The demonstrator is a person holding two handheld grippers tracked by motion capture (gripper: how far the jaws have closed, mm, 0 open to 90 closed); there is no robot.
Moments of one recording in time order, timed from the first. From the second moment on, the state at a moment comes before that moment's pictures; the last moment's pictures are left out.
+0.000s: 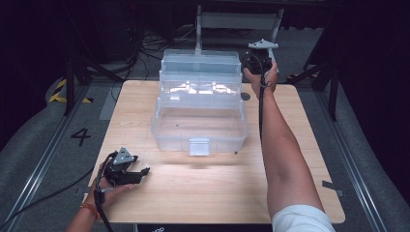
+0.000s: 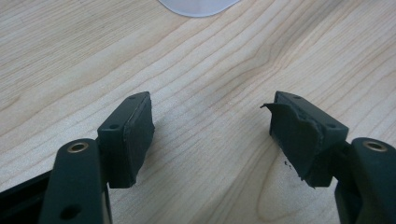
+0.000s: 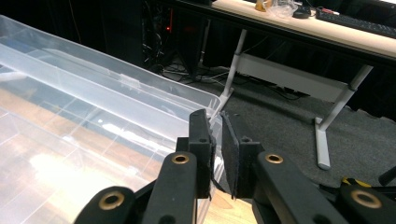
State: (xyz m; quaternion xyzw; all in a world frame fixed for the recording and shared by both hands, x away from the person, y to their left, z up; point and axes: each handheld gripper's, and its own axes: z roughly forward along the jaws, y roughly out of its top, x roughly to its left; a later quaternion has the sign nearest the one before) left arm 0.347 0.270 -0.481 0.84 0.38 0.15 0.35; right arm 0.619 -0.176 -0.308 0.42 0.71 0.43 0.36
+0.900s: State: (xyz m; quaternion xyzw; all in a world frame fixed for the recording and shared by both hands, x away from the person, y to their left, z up) left arm 0.347 0.270 -0.481 0.84 0.38 0.16 0.35; right arm 0.577 -0.183 -0.305 0.38 0.74 0.42 0.35
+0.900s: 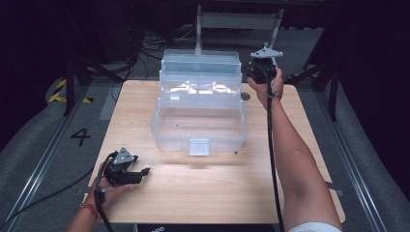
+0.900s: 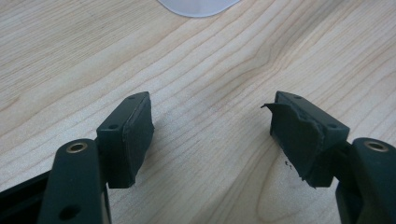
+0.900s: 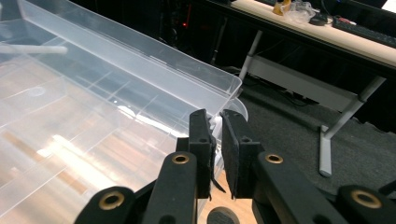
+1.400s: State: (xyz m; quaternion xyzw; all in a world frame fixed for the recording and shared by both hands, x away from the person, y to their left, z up) left arm 0.347 0.270 -0.480 0.84 0.38 0.16 0.34; right arm 0.539 -0.189 -0.303 0.34 0.77 0.42 0.35
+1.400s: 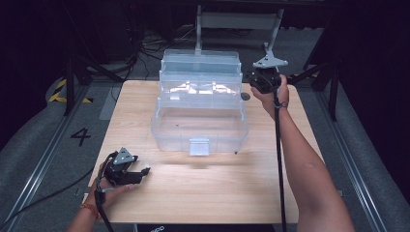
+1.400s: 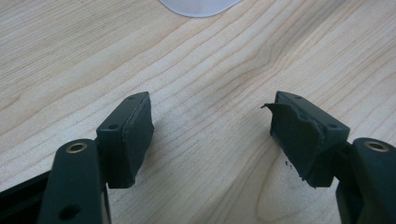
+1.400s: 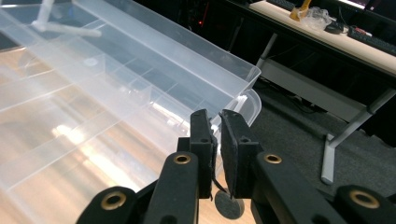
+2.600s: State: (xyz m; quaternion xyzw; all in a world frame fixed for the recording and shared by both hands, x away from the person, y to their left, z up) left arm 0.347 0.270 -0.480 0.84 0.38 0.16 0.34; right arm 0.459 -0.221 -0.321 0.28 0.81 0.41 0.32
